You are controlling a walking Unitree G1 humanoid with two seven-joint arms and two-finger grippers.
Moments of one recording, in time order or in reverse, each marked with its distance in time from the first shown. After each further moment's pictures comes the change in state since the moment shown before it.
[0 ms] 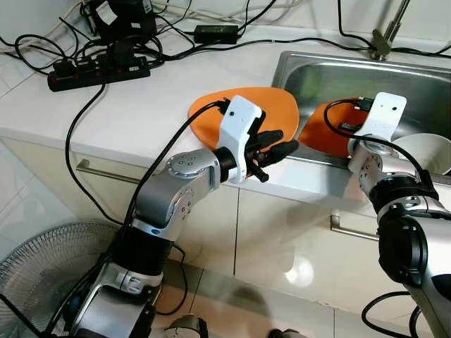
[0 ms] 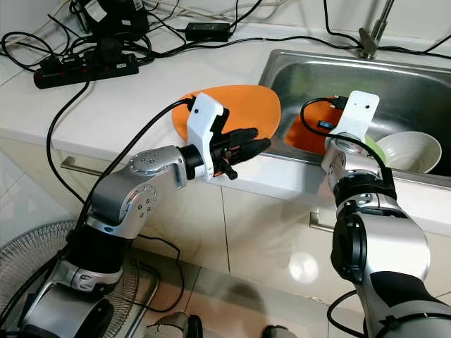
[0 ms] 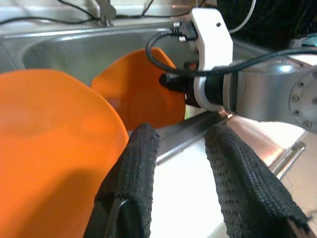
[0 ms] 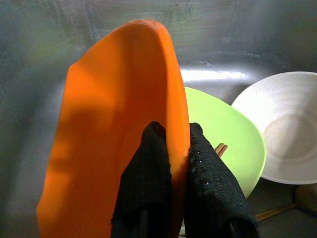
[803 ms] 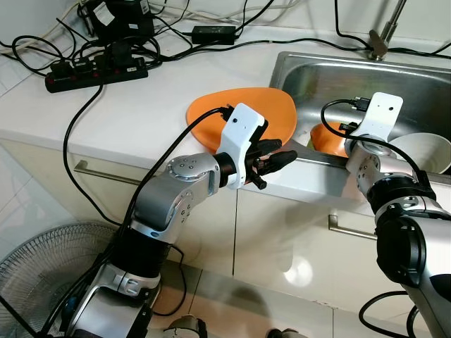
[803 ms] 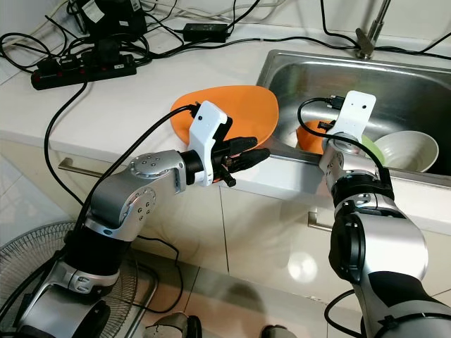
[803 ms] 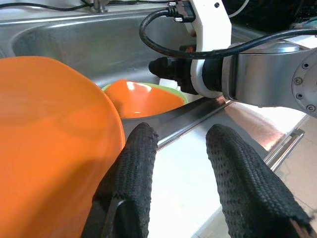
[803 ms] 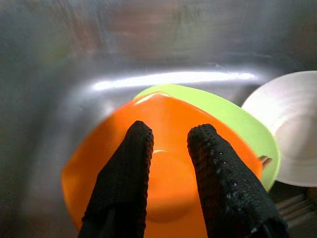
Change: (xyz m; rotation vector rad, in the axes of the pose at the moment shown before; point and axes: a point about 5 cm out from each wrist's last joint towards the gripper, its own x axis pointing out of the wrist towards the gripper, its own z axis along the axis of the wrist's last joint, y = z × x) left arm -0.001 0.000 -0.003 0.015 0.038 0.002; right arm -0.001 0.009 0.000 0.037 -0.016 0.056
